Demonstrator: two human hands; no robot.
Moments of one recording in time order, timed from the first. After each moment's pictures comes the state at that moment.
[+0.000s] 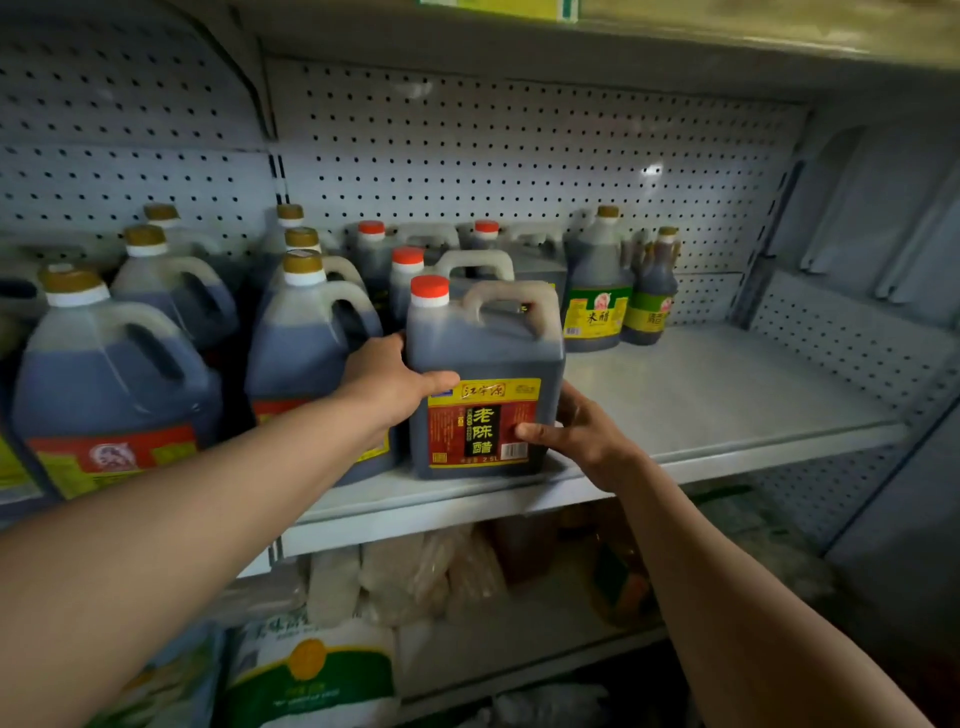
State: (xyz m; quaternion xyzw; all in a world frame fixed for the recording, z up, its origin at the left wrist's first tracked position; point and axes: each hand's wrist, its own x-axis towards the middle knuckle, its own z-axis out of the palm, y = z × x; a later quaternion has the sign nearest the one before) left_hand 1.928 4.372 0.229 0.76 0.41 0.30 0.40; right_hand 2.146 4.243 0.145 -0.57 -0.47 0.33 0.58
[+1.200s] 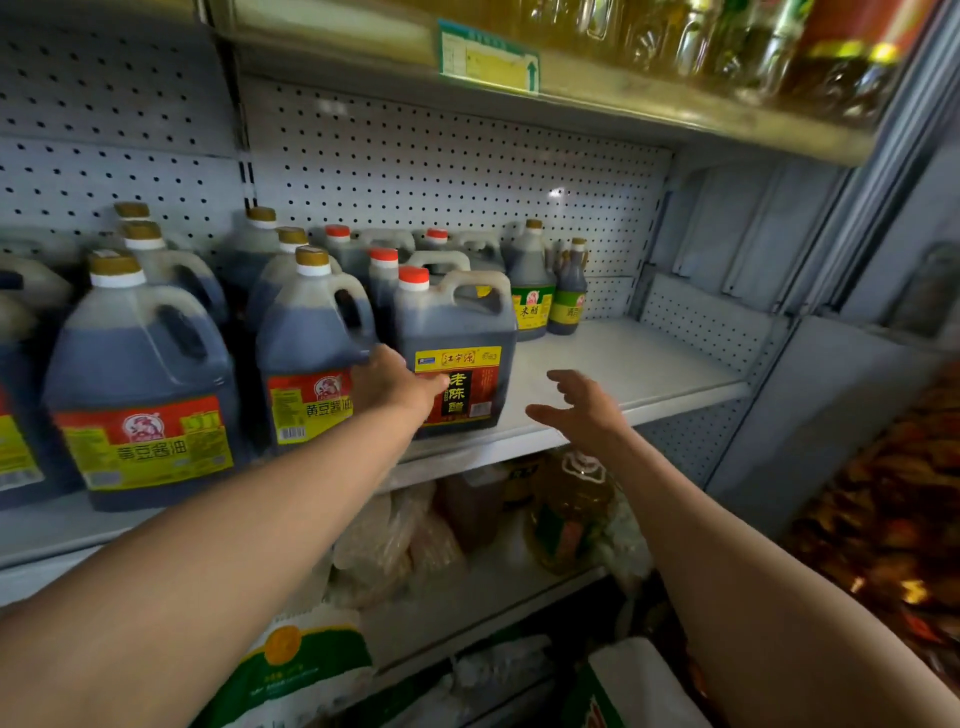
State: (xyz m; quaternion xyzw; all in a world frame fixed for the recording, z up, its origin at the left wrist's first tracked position) left_hand 1.905 4.315 0.219 0.75 0.48 0.30 0.35; right_hand 2.081 4.155 0.189 -0.85 -0.34 0.08 0.40
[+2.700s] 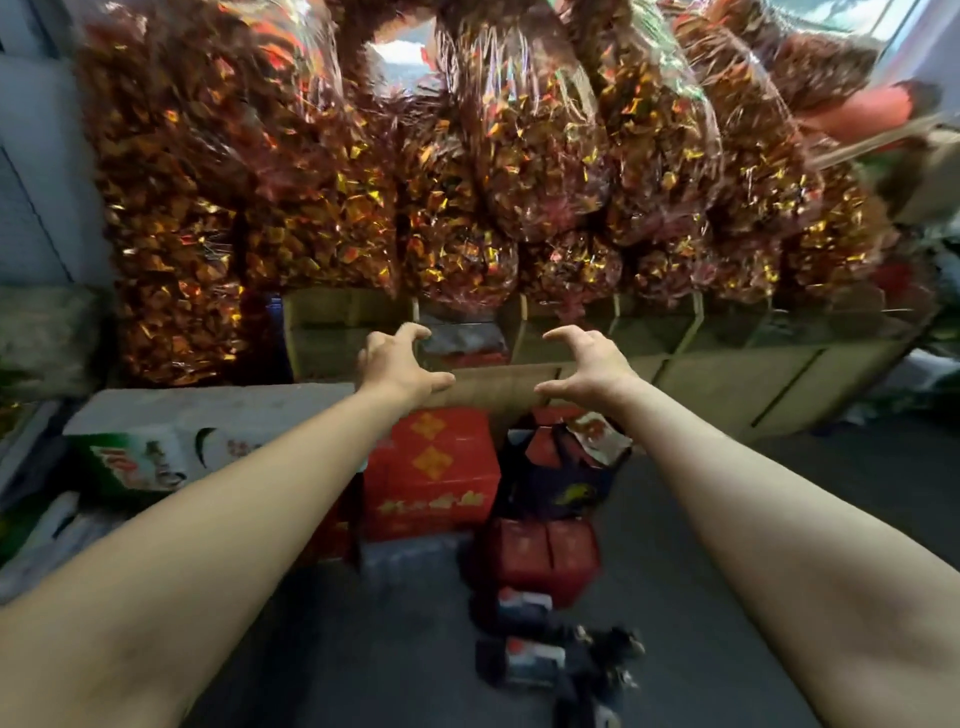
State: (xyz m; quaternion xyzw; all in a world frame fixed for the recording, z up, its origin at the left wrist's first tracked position) left_hand 1.570 3.743 0.129 0.90 -0.22 -0.08 0.36; right_hand 1.432 3.531 0.149 -0.94 0.28 -0.06 0.20
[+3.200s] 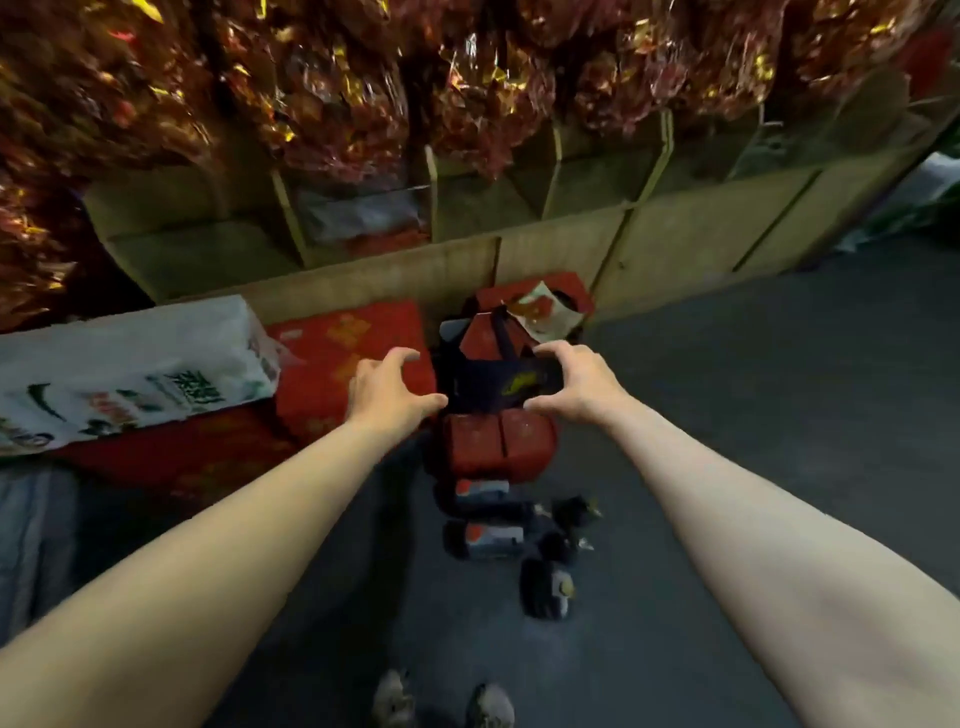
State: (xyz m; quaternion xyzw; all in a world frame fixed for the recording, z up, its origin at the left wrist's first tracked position) left_hand 1.483 3.589 -0.020 0.91 -0.21 -0.24 0.28; right_hand 1.330 3.387 -0.027 -0.89 0.35 0.06 0.29
